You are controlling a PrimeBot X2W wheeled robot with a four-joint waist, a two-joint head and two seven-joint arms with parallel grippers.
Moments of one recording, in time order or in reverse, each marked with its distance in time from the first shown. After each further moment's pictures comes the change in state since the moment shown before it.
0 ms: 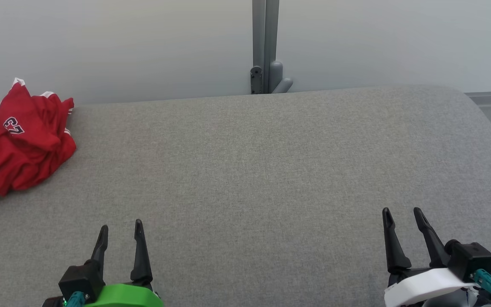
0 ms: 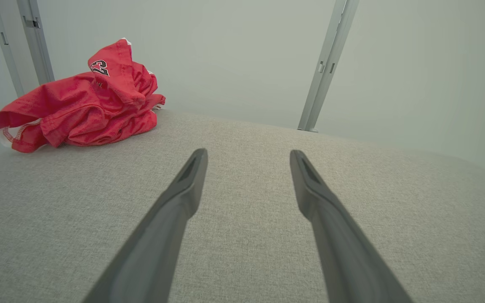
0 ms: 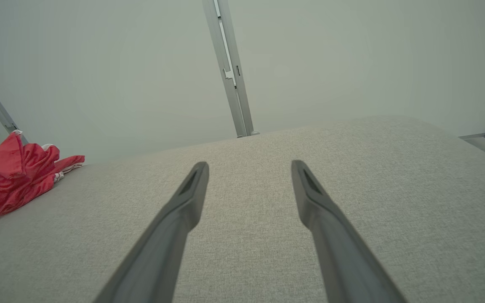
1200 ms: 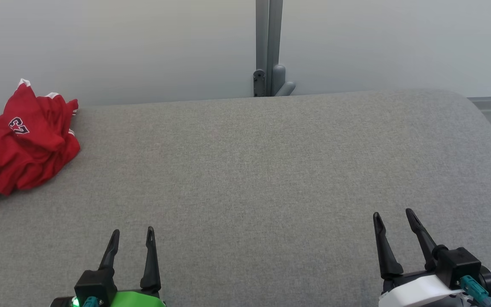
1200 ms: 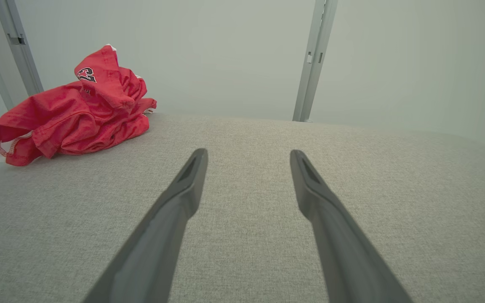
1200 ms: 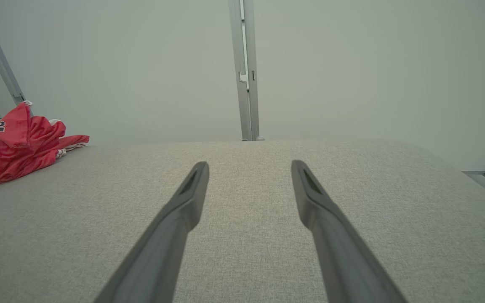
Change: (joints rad) left arm 0.006 0.001 -0.017 0.044 0.087 -0.032 -0.035; right arm 0.013 -0.002 0.023 0.002 -0.139 0.000 -0.041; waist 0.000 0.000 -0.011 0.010
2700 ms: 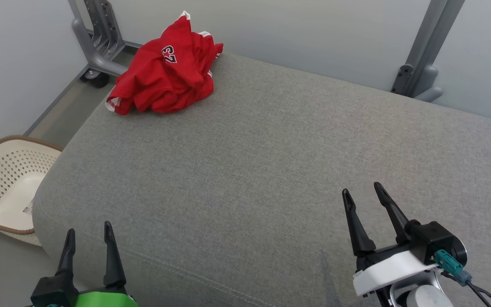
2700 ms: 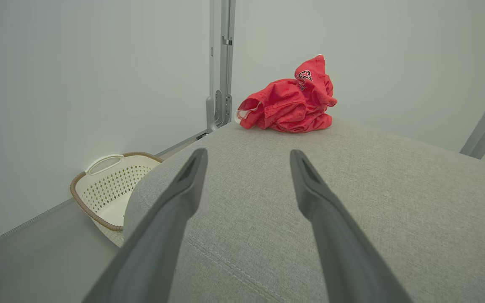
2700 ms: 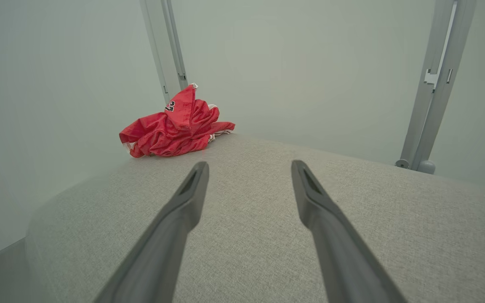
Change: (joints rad) left arm 0.033 0.002 0.130 -0.095 0.001 0.028 0.000; right arm -0.122 0.000 0.107 0.028 0.031 0.000 0.000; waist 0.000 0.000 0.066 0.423
